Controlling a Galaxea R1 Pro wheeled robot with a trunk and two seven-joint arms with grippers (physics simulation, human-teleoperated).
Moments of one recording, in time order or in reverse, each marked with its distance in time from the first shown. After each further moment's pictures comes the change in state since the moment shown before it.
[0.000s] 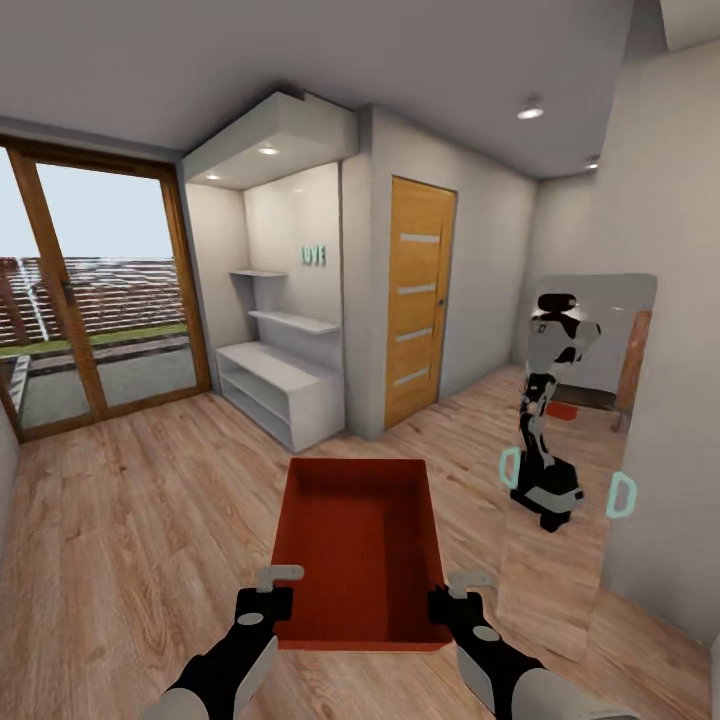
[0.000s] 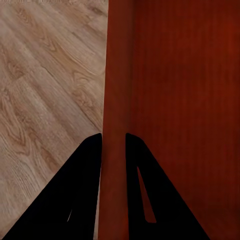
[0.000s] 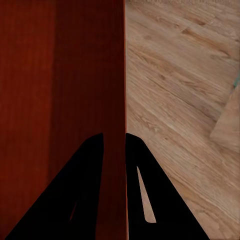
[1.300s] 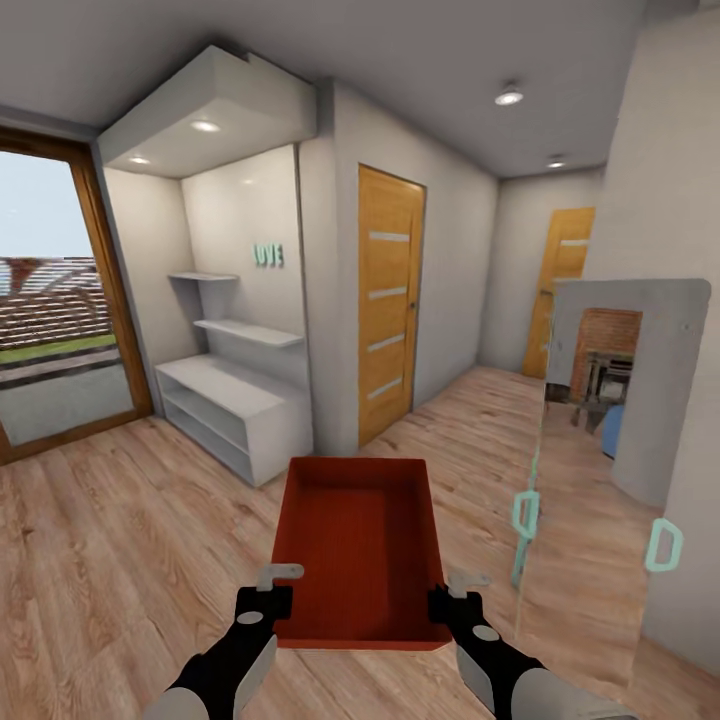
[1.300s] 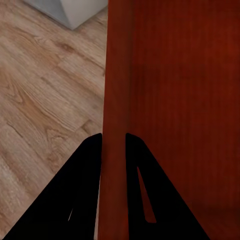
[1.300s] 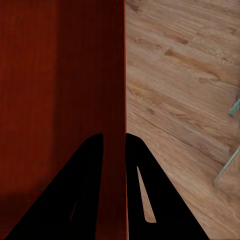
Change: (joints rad) left arm 0.000 0.000 0.010 -0.005 -0.013 0.002 -0.005; right arm 0.000 0.001 -0.004 -0.002 0.003 -0.001 0.000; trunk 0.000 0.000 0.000
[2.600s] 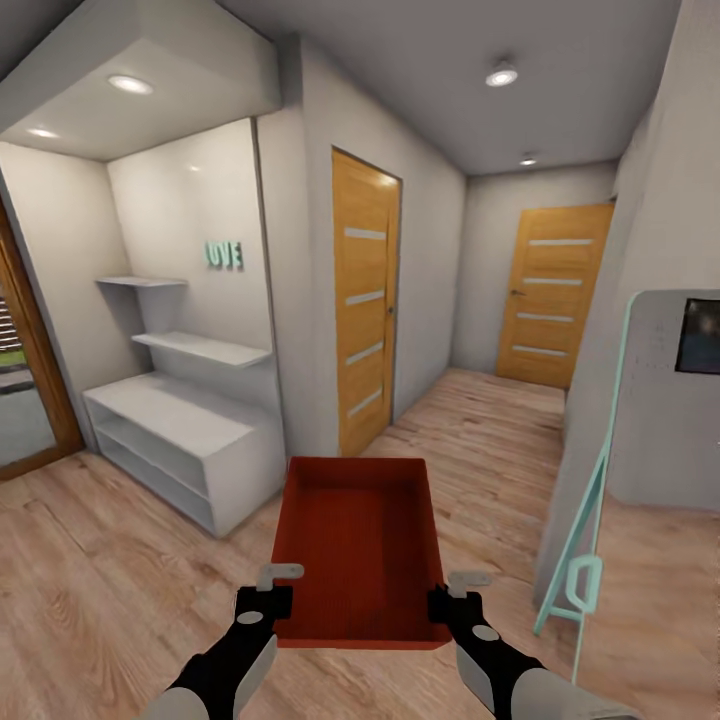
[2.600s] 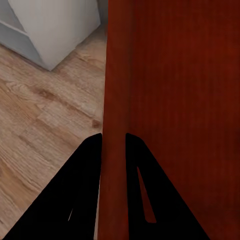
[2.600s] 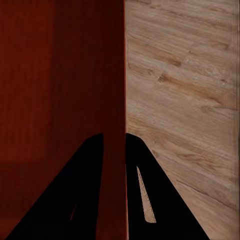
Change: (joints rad) left arm 0.000 0.000 -0.001 -0.001 0.001 0.000 0.001; right arm 0.000 0.001 -0.001 -0.001 0.003 -0.001 -0.002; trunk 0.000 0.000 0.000
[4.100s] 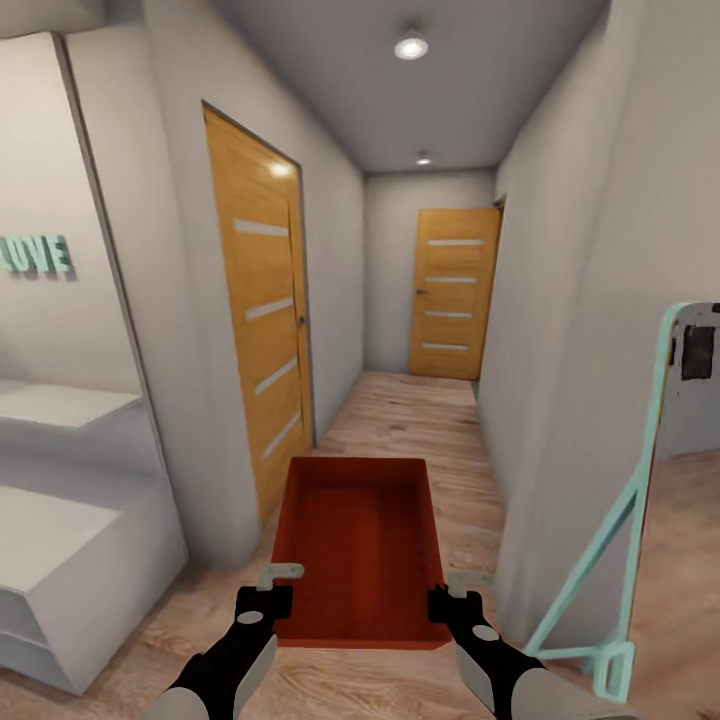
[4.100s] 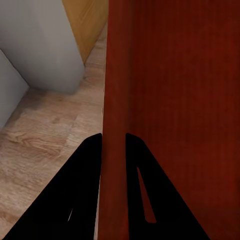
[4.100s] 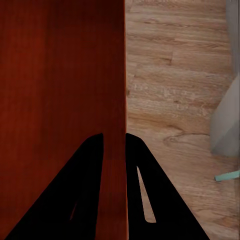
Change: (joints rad) left arm 0.000 0.000 -0.001 -0.001 0.000 0.000 0.001; right arm 0.000 -0.001 -0.001 0.000 -0.001 -0.001 0.003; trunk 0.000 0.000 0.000
